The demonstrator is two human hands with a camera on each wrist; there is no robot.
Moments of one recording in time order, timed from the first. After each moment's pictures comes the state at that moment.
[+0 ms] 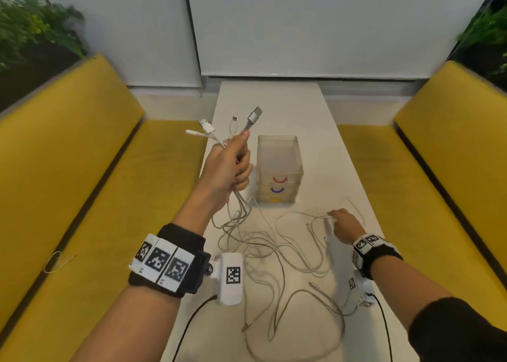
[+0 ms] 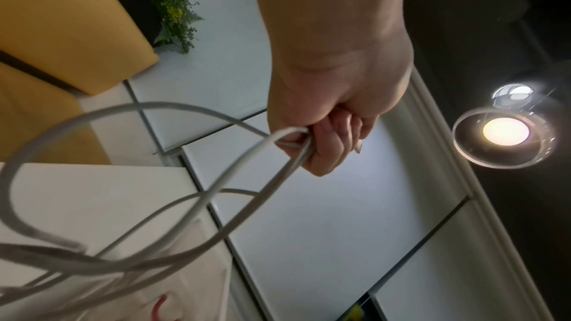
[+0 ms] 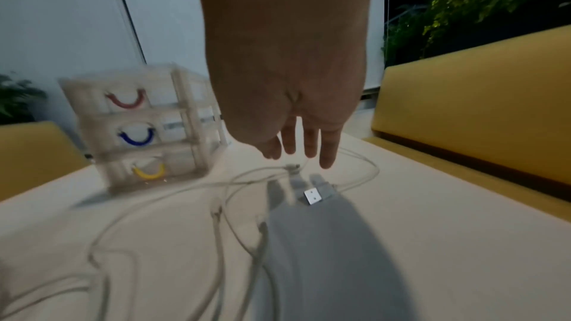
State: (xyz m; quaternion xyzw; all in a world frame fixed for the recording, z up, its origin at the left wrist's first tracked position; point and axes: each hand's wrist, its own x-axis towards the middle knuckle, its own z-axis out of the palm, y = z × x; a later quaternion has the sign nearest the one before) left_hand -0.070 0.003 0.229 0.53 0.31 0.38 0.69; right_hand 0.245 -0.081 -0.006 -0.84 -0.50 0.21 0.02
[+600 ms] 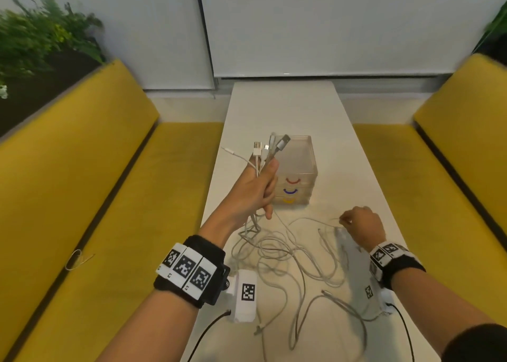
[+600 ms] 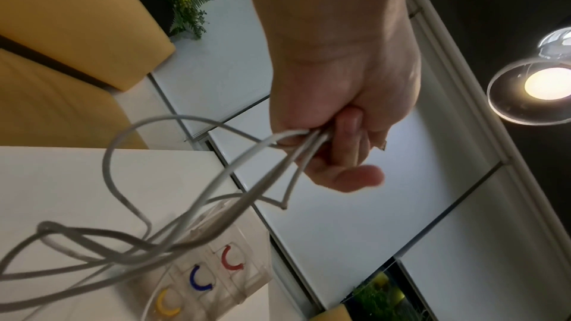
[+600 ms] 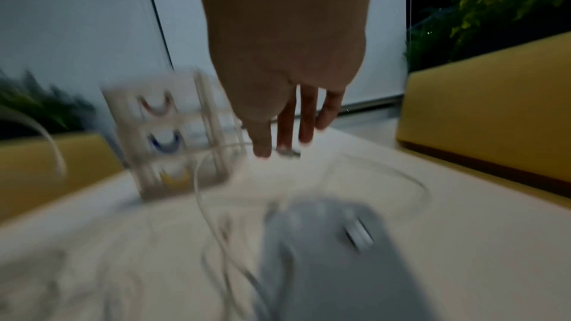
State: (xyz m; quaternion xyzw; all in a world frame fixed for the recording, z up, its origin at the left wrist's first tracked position) left_hand -0.062 -0.014 0.195 0.64 0.30 0.30 0.63; right_hand 0.241 -0.080 -0.001 -0.84 -0.54 0.06 0.05
